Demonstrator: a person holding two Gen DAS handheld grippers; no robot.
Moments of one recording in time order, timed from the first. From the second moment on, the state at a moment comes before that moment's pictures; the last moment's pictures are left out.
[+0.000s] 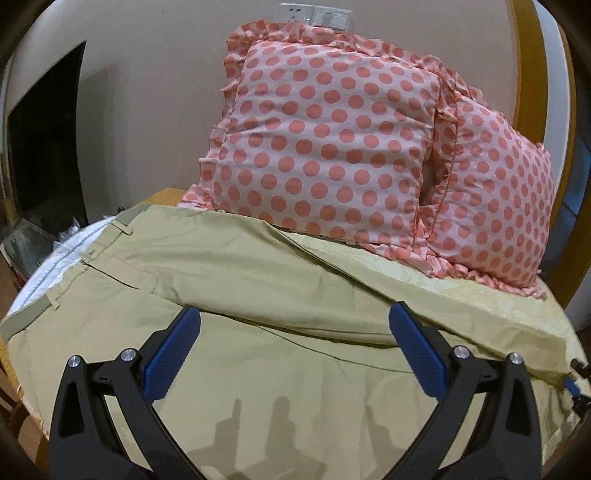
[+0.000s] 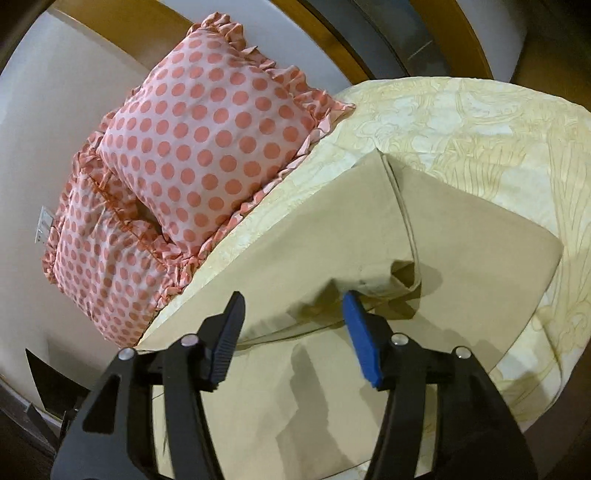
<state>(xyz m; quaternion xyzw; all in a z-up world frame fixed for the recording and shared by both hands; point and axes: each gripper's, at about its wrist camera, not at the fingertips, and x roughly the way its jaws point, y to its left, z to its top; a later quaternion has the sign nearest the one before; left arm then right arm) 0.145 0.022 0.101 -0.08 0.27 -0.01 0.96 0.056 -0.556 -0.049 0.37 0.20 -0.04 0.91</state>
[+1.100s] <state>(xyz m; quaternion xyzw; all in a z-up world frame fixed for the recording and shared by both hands) 0.244 0.067 0.094 -0.10 0.34 0.00 0.93 0.050 -0.575 -0.073 0.48 0.21 -0.07 0.85</state>
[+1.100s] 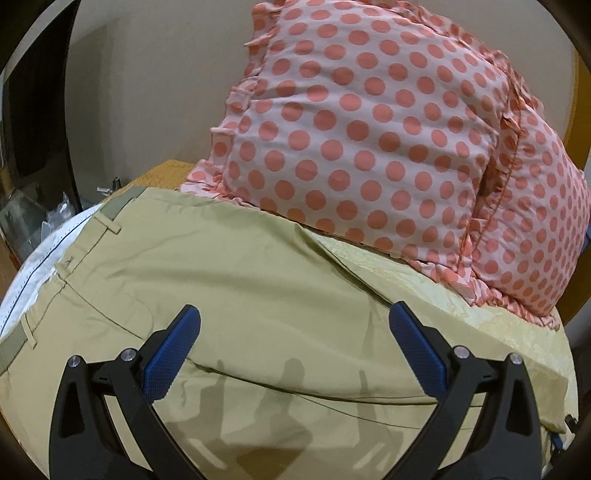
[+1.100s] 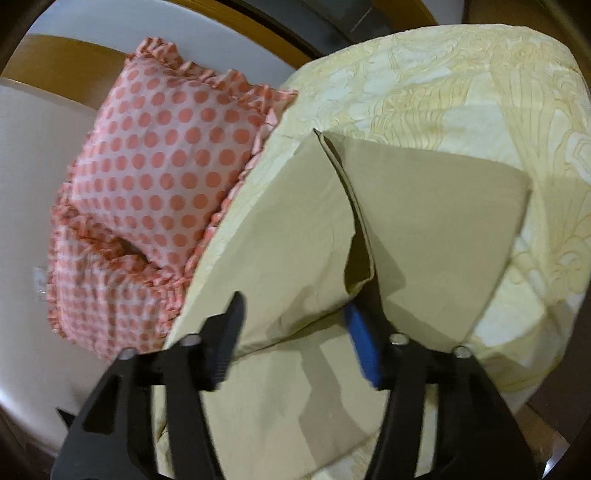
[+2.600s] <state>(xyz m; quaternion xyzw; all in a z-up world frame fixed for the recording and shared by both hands) 0.057 0.172 0.076 -0.26 0.33 0.04 0.91 0.013 -0.625 -0.065 0.42 0.12 -0.05 0.90</state>
